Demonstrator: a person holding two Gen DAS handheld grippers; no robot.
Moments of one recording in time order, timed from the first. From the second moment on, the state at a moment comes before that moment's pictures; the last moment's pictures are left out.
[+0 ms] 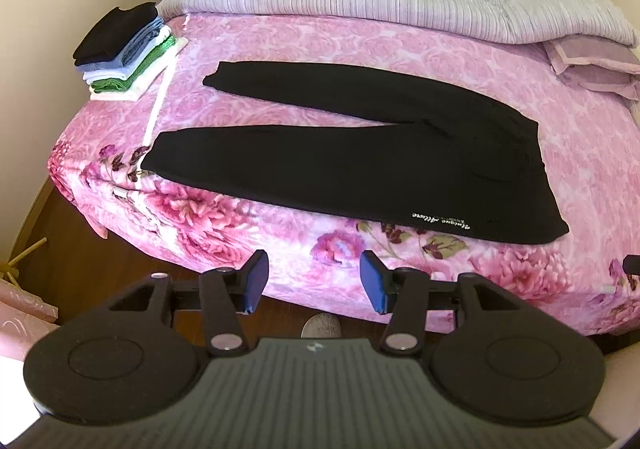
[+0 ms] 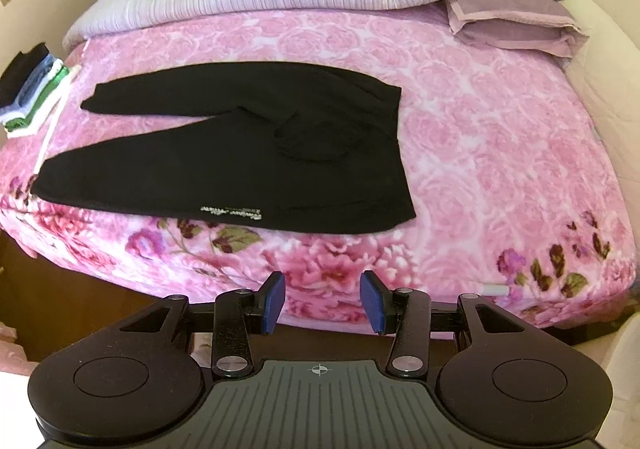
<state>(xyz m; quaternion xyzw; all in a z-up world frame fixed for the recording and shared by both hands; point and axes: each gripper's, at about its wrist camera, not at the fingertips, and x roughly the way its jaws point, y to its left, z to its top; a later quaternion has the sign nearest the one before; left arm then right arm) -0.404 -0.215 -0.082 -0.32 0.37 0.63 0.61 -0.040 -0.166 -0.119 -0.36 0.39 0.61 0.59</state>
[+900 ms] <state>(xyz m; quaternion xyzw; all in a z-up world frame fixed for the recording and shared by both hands) -0.402 -0.208 -0.075 -0.30 0.37 0.62 0.62 -0.042 -0.159 -0.114 -0.36 0.39 0.61 0.59</state>
